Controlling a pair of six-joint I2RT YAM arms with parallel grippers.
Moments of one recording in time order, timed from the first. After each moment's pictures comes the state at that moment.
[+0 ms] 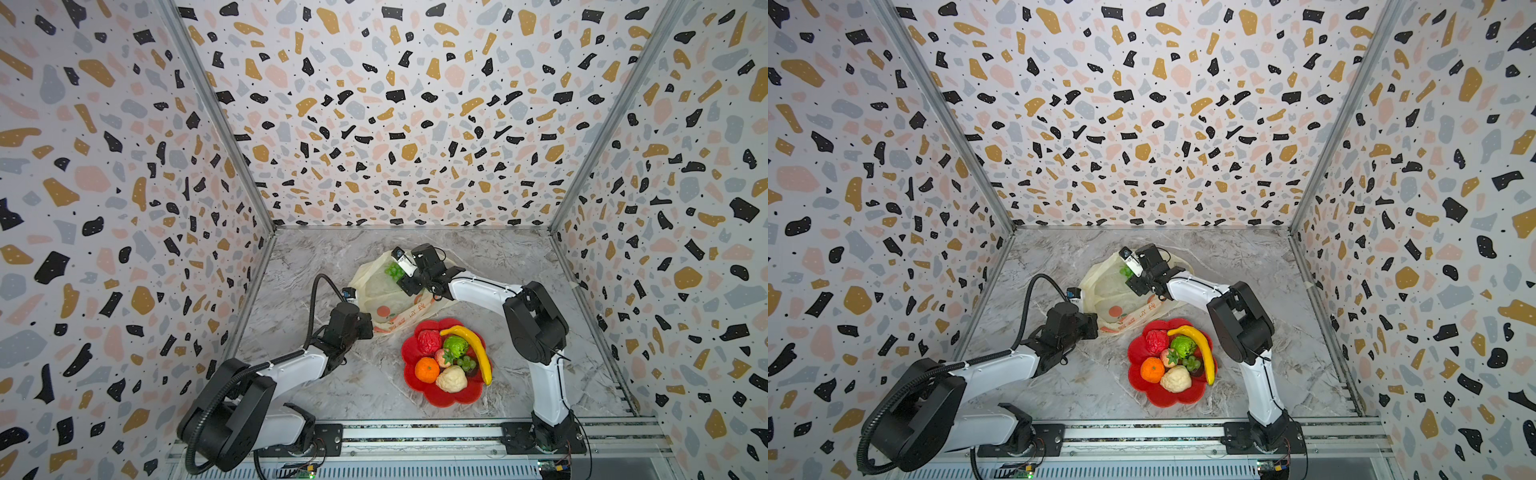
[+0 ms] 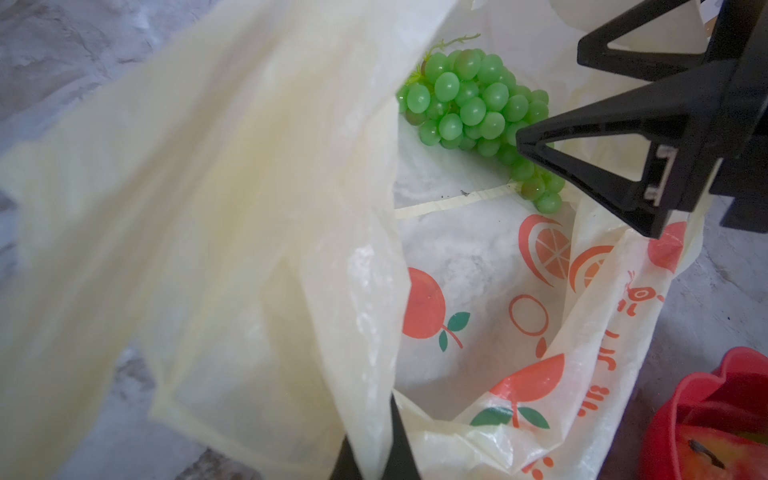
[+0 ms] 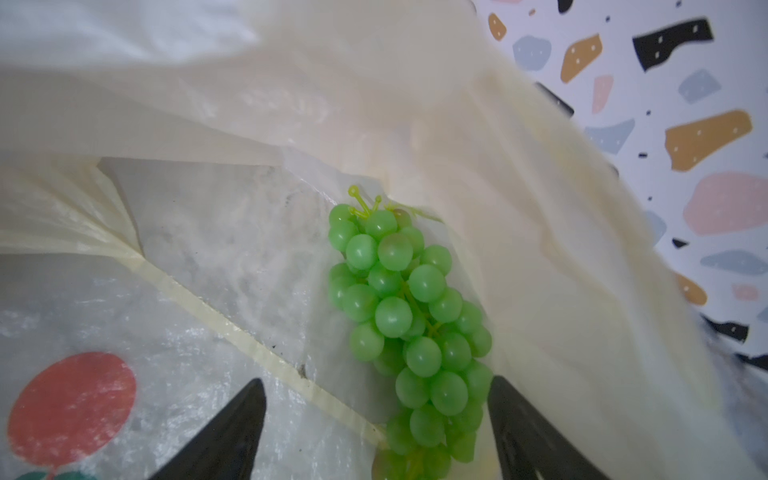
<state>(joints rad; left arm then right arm) -0.47 1.30 0.41 0.27 -0.07 -0.46 0.69 2.07 1.51 -0.12 0.03 -0.39</state>
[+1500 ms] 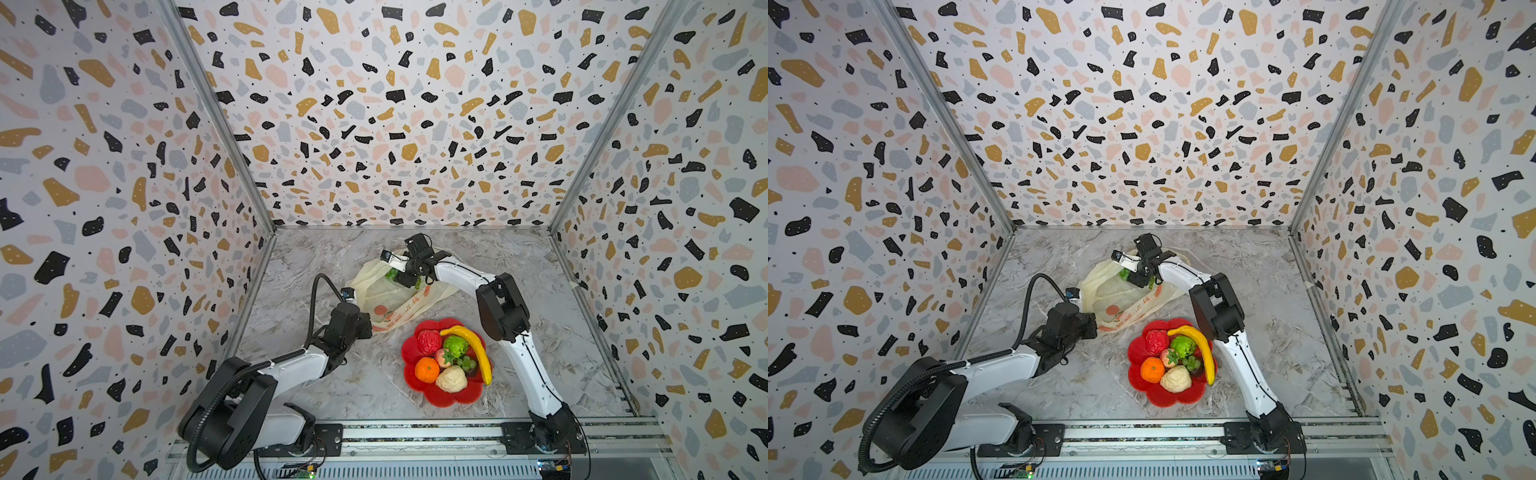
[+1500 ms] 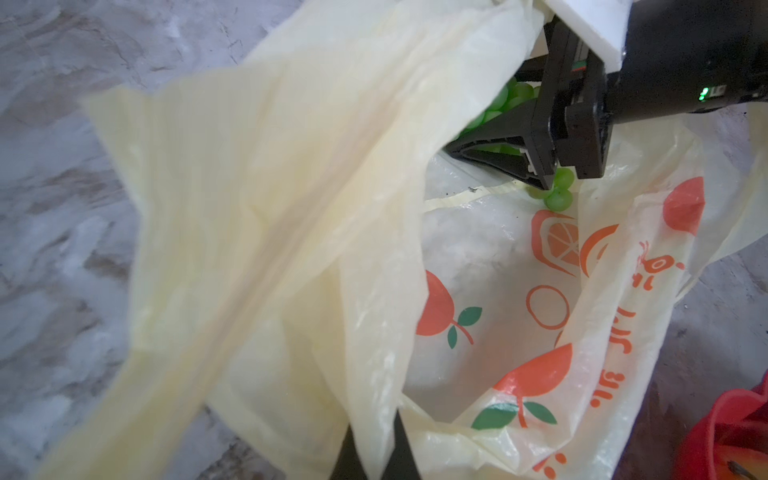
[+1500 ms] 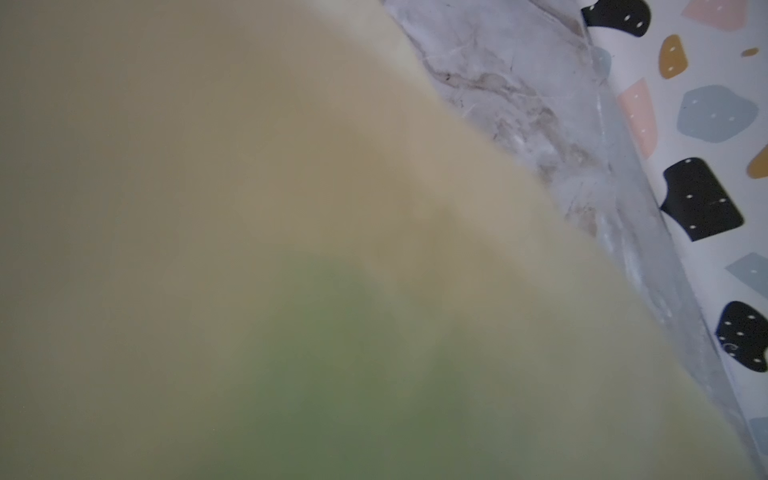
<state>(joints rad) -0.47 1.31 0.41 0.27 -0.12 -0.45 0.62 2.46 2.00 -0.40 -0.21 -0.70</state>
